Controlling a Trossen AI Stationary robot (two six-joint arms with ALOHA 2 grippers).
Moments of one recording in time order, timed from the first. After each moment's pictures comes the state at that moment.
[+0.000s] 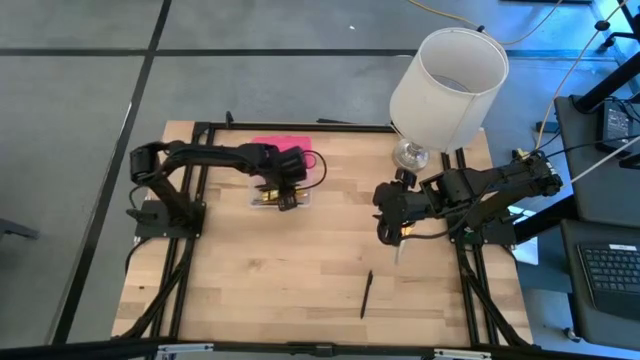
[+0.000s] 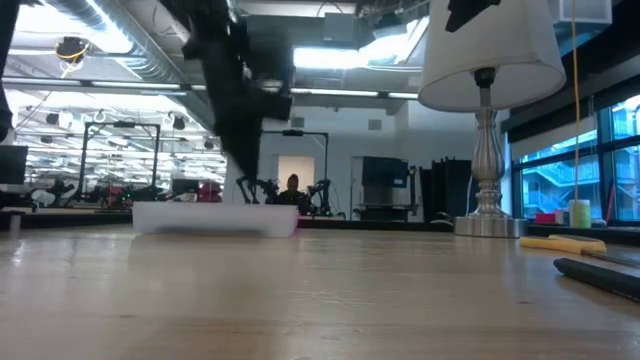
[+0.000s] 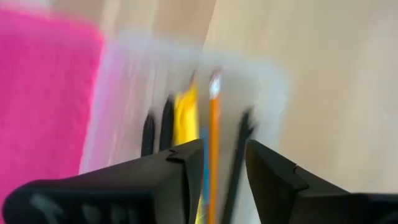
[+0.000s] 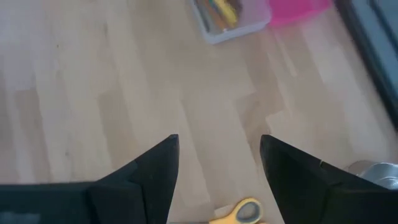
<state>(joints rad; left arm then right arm) 0.29 1.63 1.11 -0.68 0.03 -0.01 0.30 1.43 1.52 -1.19 0.37 0.49</state>
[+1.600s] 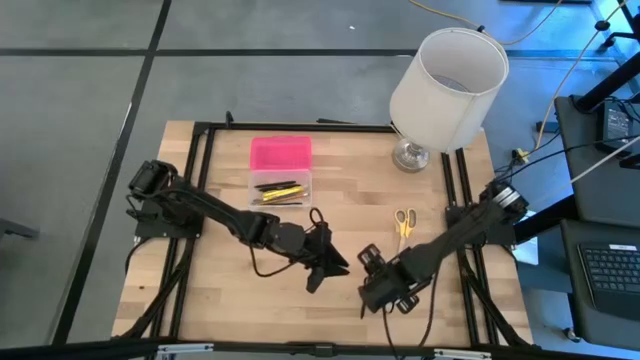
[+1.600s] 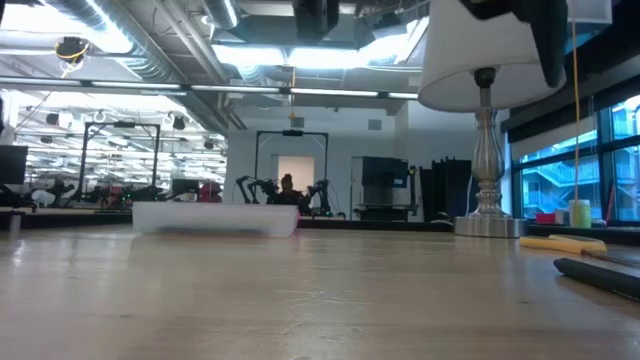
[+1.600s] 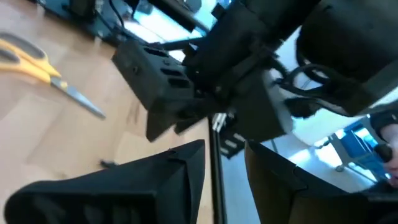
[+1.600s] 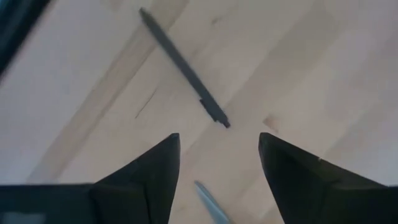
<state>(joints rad) -0.34 1.70 1.16 0.28 -0.06 -0.71 0.61 1.82 1.52 -1.11 0.10 -0.11</state>
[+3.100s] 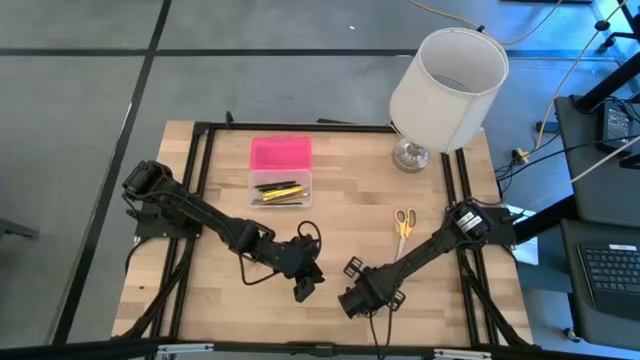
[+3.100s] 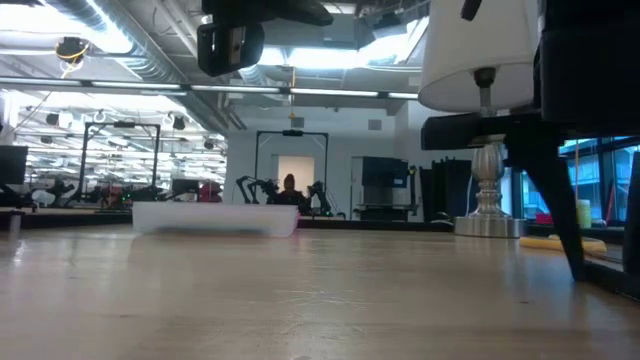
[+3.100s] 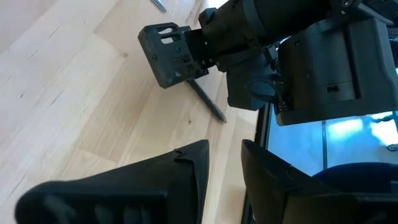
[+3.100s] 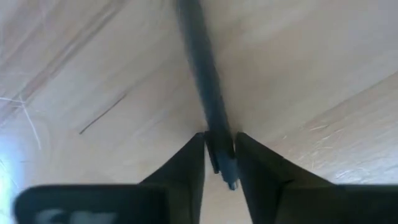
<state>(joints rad) -0.43 1.67 1.16 -0.13 -0.14 -0.90 0.57 2.16 1.52 -1.05 0.08 -0.34</state>
